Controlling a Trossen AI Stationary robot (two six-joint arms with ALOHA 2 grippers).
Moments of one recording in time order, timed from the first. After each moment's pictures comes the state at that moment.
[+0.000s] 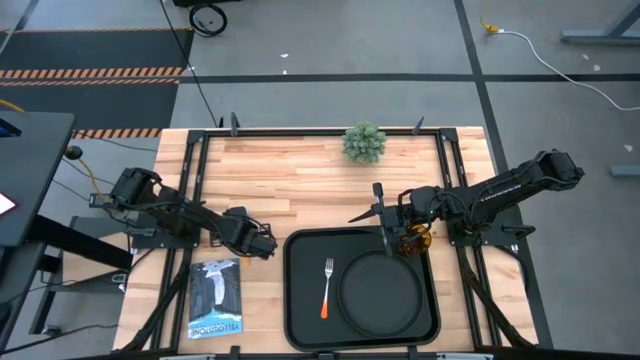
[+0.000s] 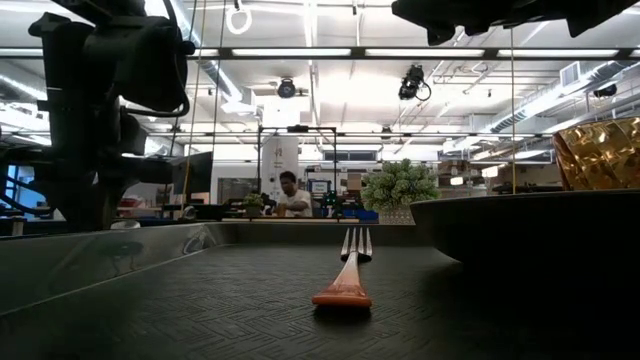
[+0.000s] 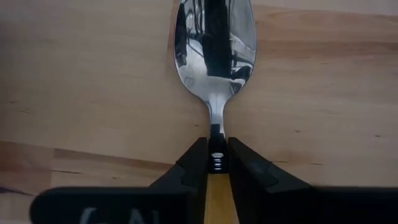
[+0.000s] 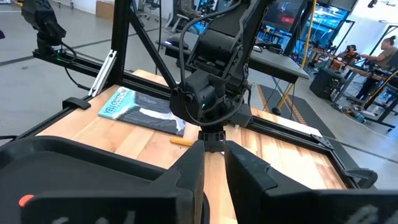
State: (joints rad) left arm -0.32 1.62 0.77 -0.84 -0.27 -2.00; right arm 0.20 1.14 0.59 0.43 0.08 -0.29
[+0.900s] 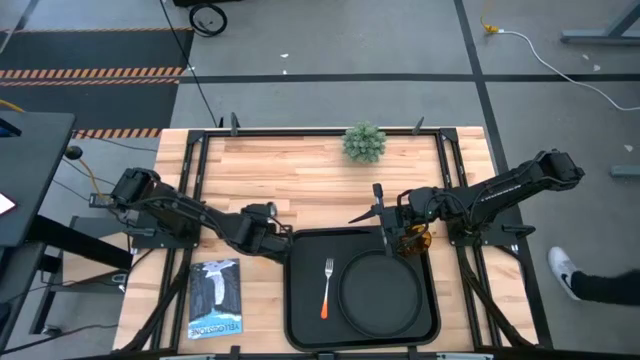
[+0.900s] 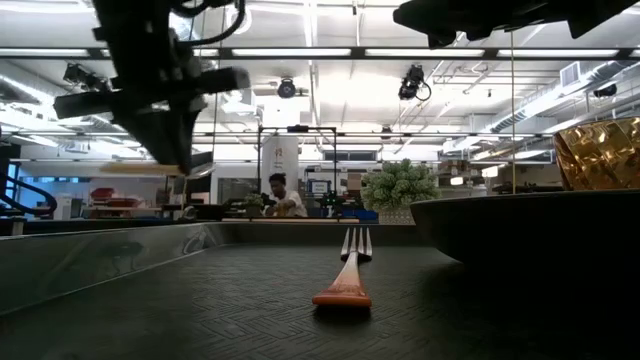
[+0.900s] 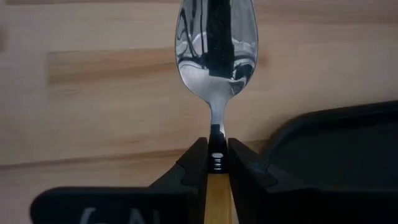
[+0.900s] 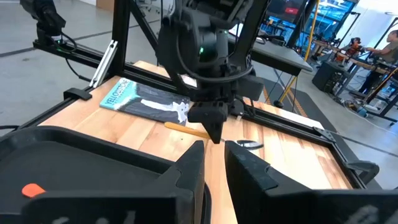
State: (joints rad) left arm -0.33 1.62 1.07 -0.93 -0.46 -1.83; right arm 0.20 1.14 0.59 0.39 0.08 -0.29
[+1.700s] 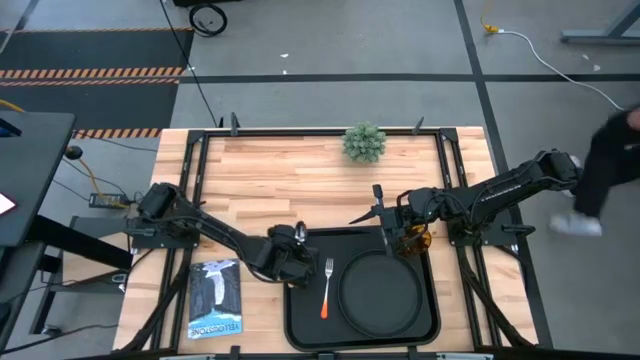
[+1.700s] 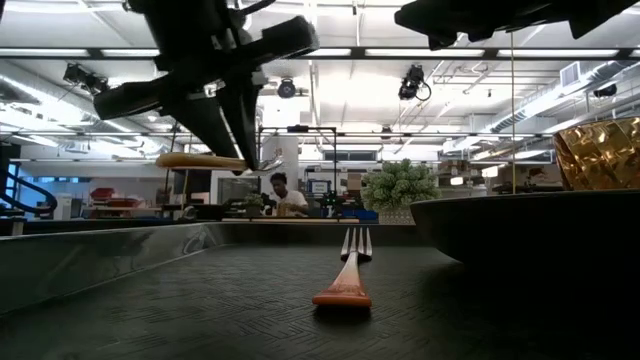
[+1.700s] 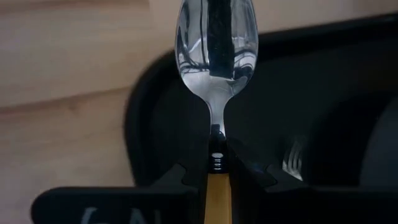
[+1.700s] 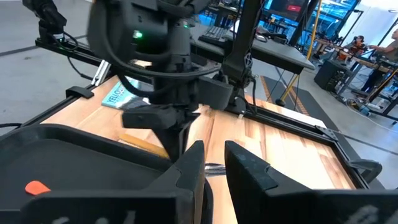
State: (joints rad) left arm -0.42 1.86 1.34 -0.81 -0.50 -1.79; right arm 0.20 1.14 0.59 0.38 0.08 -0.28
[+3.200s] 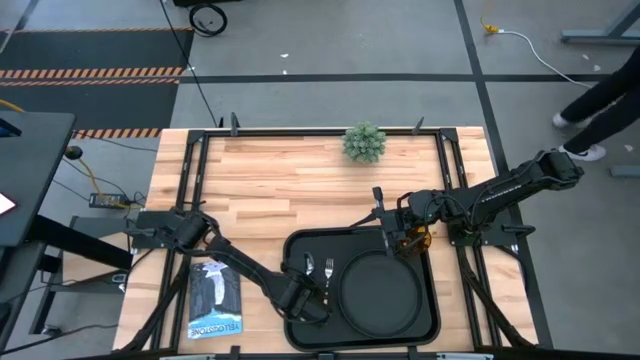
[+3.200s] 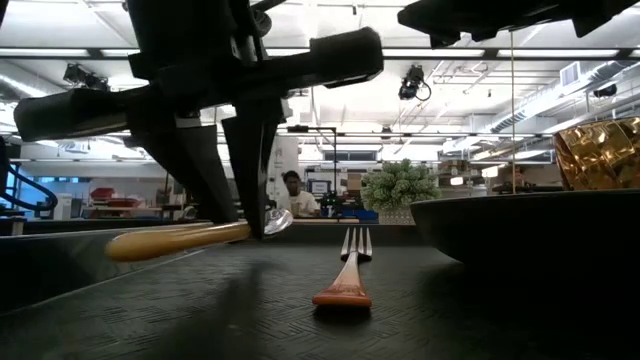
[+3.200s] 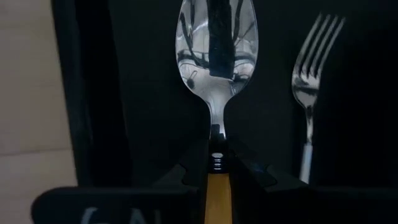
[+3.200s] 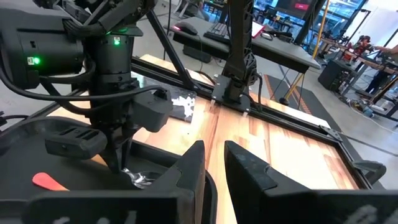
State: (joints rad) left arm -0.54 2.21 1.71 -0.97 -0.38 -2.06; right arm 0.22 1.14 0.59 0.36 0.08 -0.30
